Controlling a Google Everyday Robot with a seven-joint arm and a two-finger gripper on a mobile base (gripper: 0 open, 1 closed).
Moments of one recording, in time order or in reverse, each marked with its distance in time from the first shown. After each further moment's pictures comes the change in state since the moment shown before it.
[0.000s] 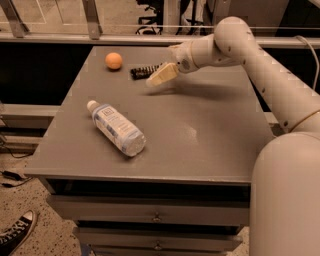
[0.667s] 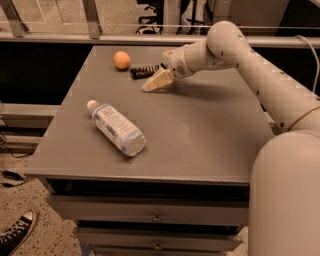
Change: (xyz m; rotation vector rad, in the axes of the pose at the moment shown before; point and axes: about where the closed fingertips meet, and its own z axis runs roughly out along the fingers) arm 0.011 0.012 0.017 -0.007 0.051 -0.060
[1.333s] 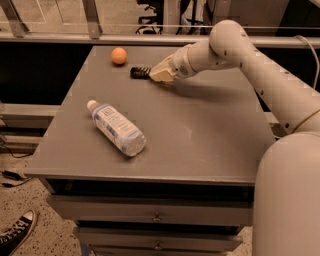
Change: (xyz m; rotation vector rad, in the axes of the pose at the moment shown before) arm 0.006 0.000 -0.009 0.007 0.020 0.002
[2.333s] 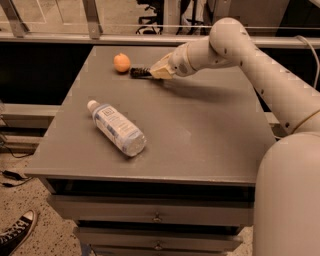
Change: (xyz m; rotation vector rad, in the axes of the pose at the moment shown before) arm -0.011 0.001 -0.004 -0.003 -0.023 -0.009
